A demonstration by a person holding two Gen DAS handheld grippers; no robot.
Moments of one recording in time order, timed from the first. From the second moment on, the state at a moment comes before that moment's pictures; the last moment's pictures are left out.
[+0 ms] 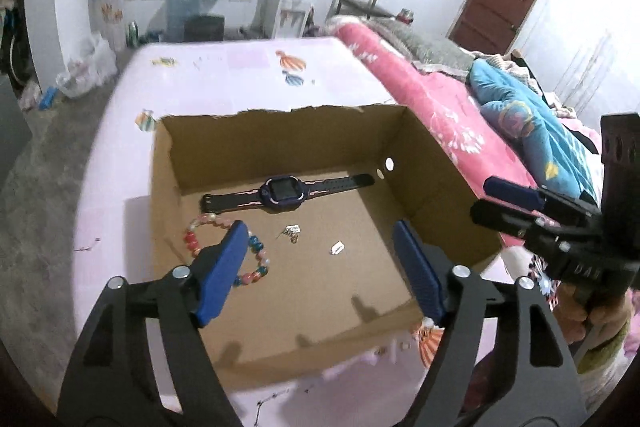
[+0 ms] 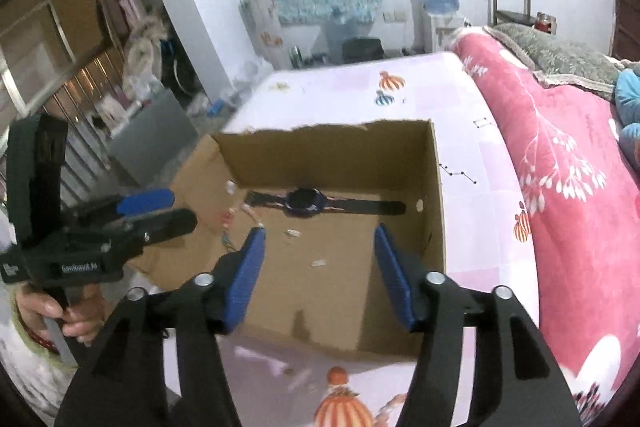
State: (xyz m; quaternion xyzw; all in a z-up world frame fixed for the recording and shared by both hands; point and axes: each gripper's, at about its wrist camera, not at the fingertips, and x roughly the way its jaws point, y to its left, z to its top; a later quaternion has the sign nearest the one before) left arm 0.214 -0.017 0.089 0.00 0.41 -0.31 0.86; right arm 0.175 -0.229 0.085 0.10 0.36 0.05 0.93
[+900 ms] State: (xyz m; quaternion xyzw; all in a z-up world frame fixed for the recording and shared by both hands) left arm 0.106 0.057 0.018 0.03 0.42 -0.26 0.87; right arm 0.063 -0.187 -0.004 0.11 0.41 0.04 0.90
